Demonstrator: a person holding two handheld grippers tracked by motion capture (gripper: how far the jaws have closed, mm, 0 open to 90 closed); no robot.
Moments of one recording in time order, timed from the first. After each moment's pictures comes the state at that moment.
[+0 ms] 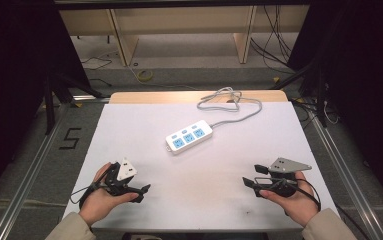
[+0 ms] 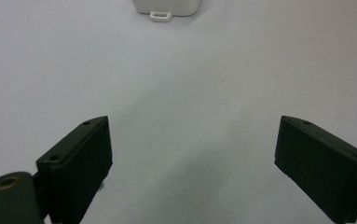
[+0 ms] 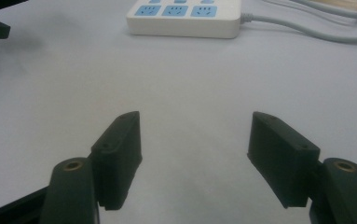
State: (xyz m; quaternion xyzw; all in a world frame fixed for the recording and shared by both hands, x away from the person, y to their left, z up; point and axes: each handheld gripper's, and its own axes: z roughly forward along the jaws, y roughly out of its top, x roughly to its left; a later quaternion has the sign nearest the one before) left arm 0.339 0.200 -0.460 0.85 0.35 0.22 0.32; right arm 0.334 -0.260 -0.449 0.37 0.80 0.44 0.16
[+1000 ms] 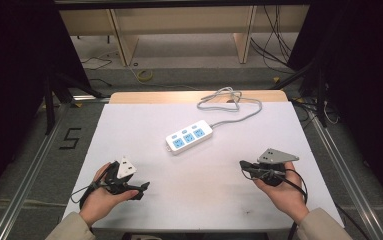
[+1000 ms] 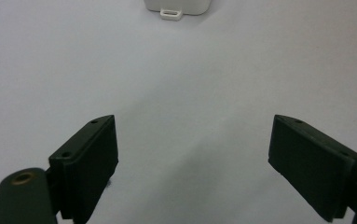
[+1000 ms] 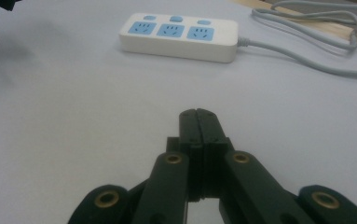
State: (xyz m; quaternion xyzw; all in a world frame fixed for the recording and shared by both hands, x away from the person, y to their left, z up) left arm 0.342 0.200 -0.460 0.84 0.37 0.22 0.32; right arm 0.353 -0.234 -0.436 0.36 0.81 0.44 0.19
